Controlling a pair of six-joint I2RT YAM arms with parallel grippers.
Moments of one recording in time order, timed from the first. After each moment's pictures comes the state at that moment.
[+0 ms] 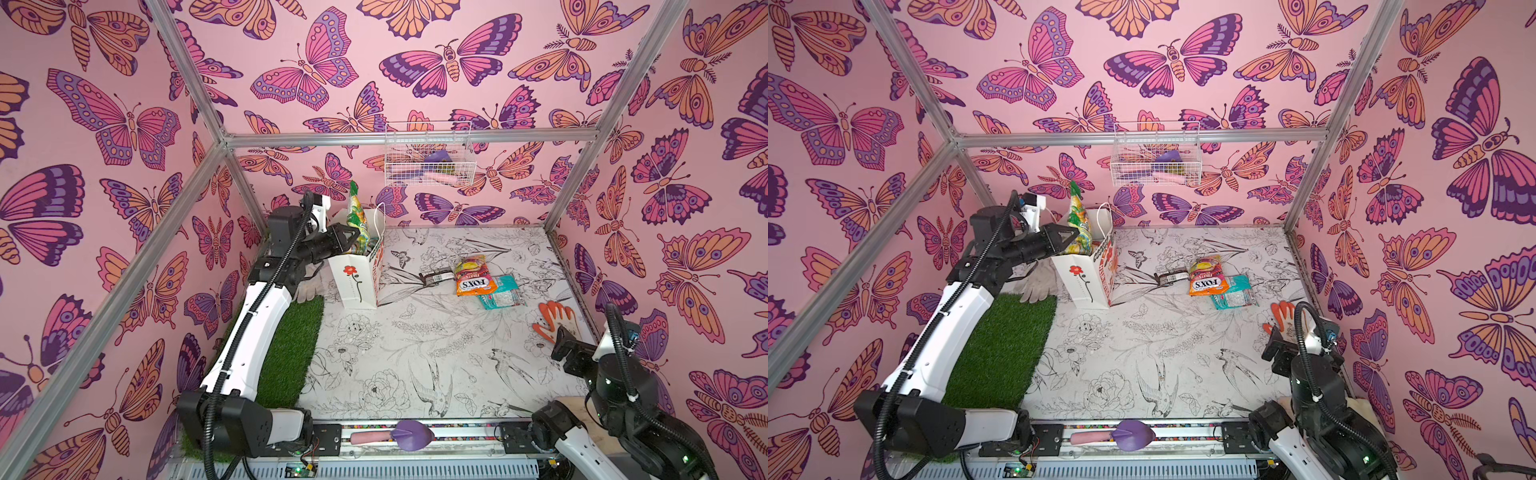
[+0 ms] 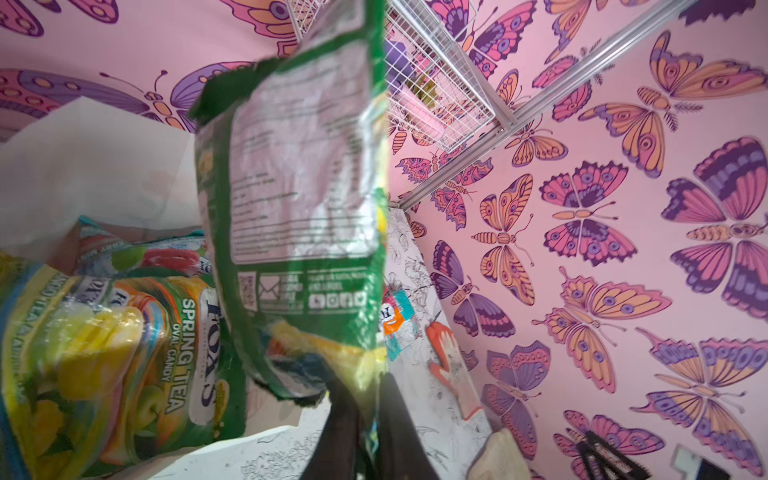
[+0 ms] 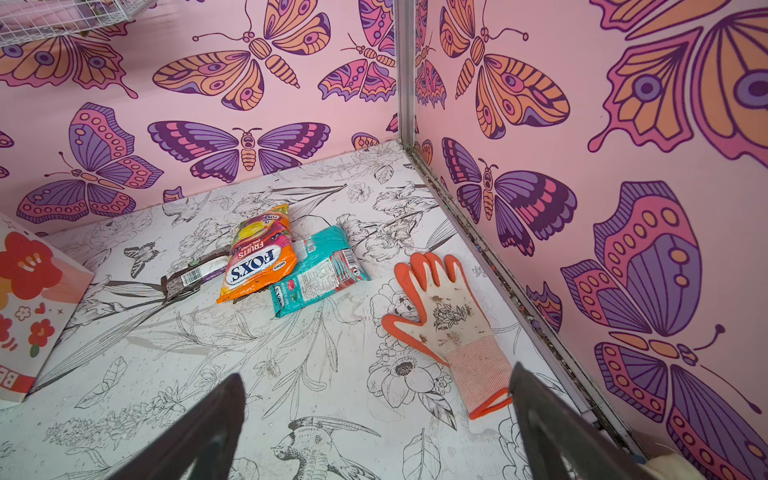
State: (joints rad) left arm -0.13 1.35 1.41 -0.42 0.62 -0.54; right arm 0.47 0.23 0.84 -1.07 0.66 0.44
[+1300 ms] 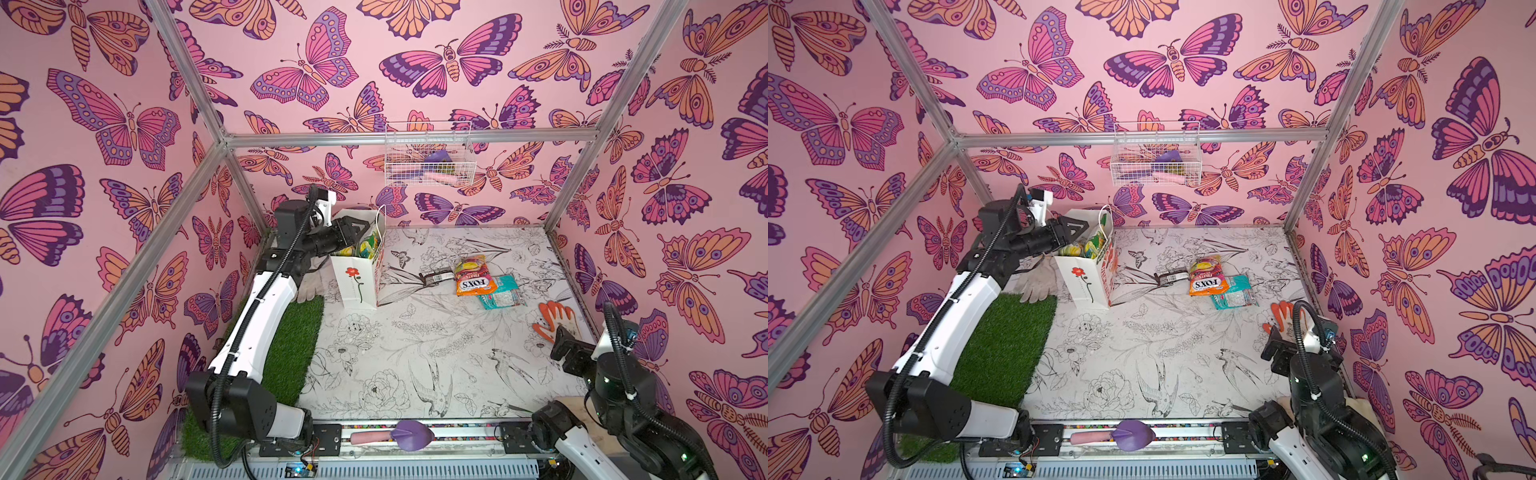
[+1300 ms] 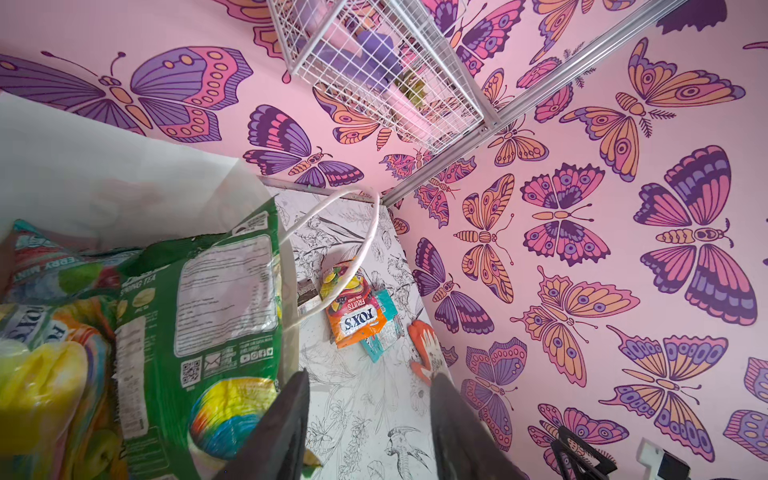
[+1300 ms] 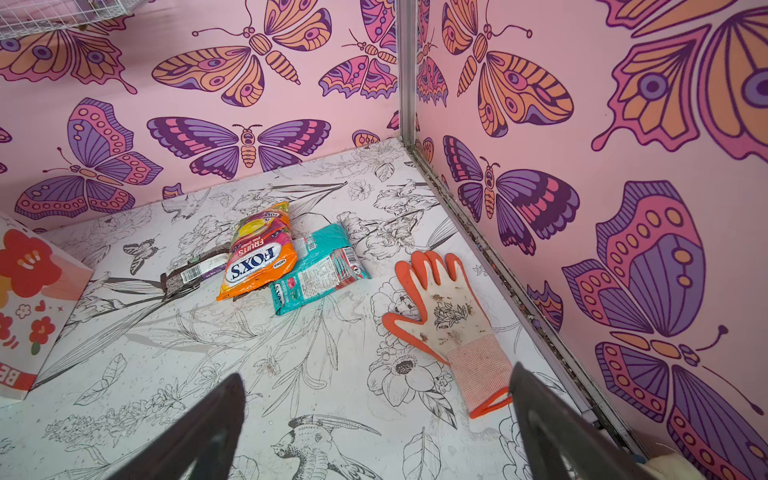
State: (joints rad) left arm -0.15 1.44 1.46 -0.37 0.68 -0.60; right arm 0.47 0.24 0.84 -1.07 0.66 0.44
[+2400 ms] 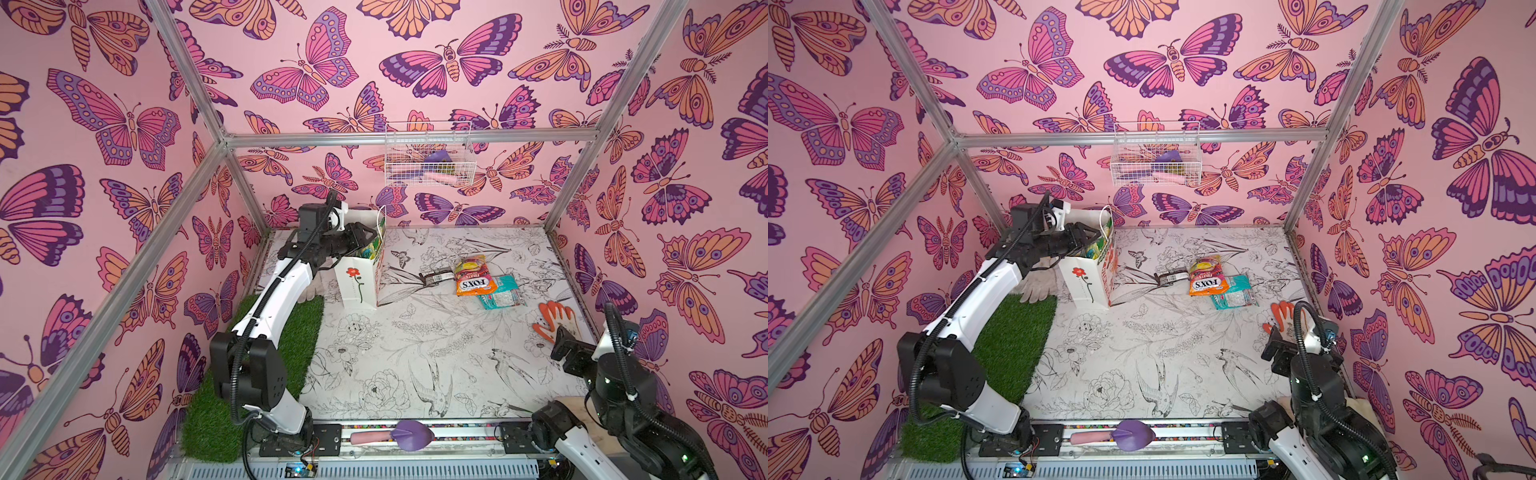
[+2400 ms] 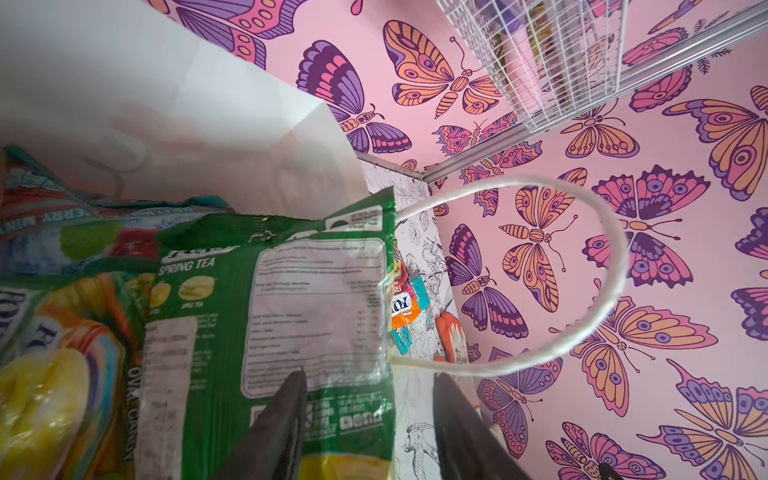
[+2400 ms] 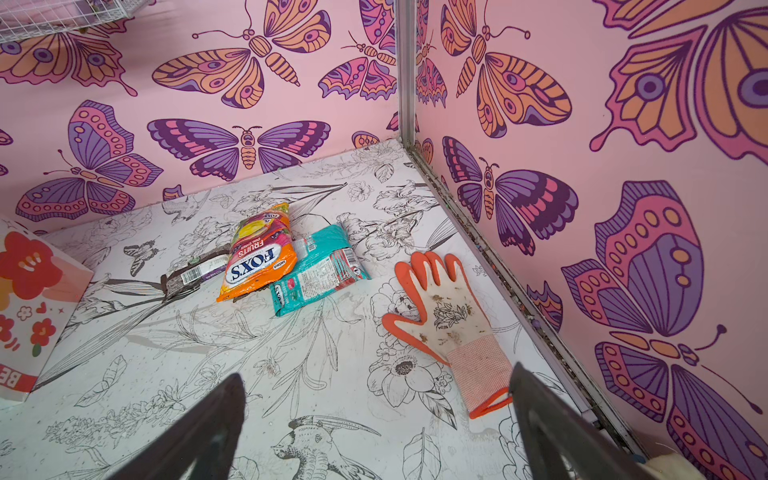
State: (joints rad) left arm -0.18 1.59 1.47 -0.41 0.61 -0.61; right arm 0.47 0.24 0.84 -1.07 0.66 0.44
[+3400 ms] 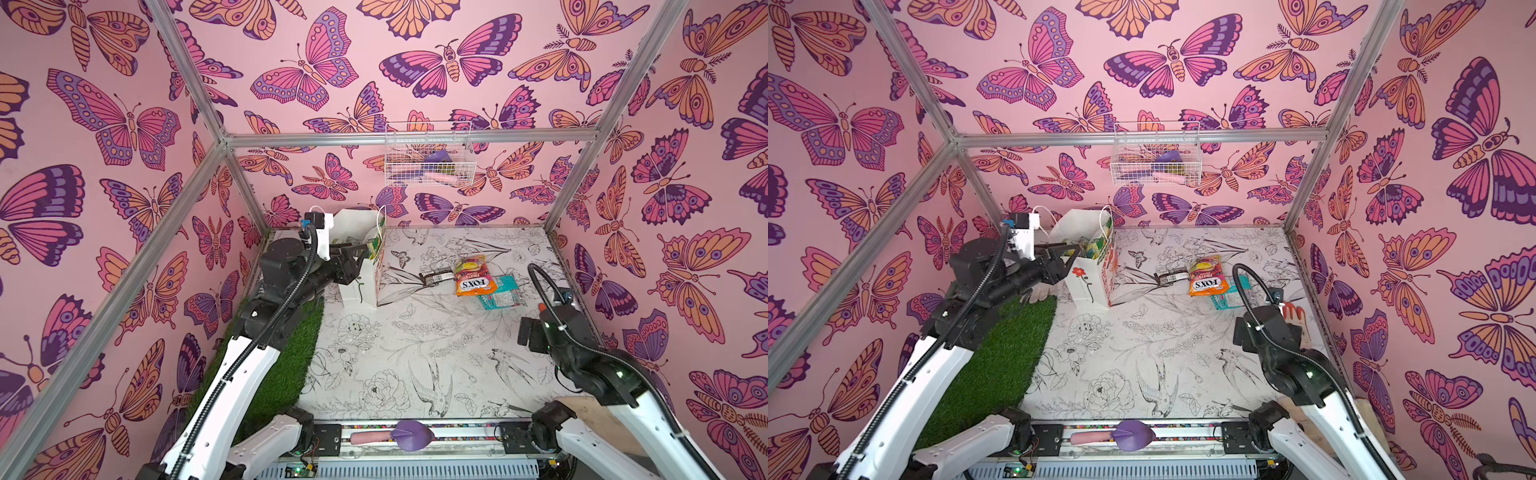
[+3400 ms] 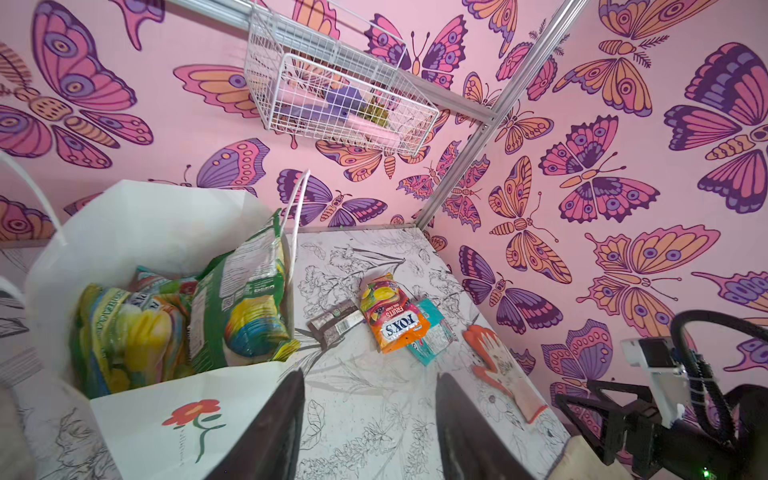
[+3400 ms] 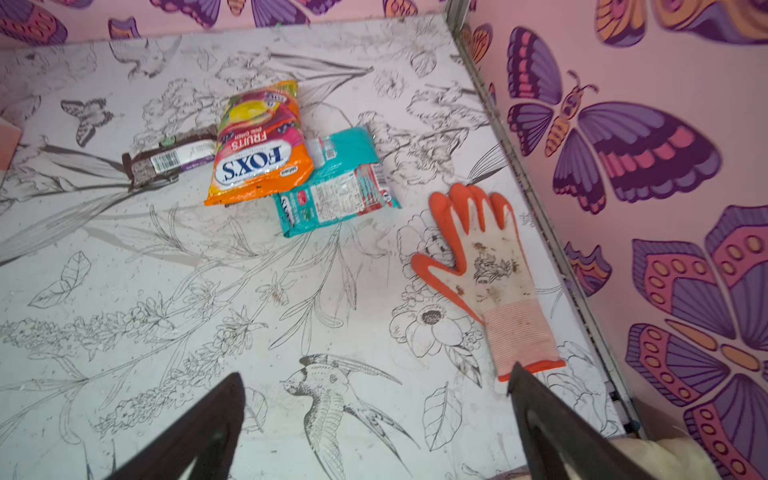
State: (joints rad) left arm -0.33 0.98 1.20 -0.42 0.29 -0.36; right arm 0.47 0.70 0.87 -1.04 0.49 0.48
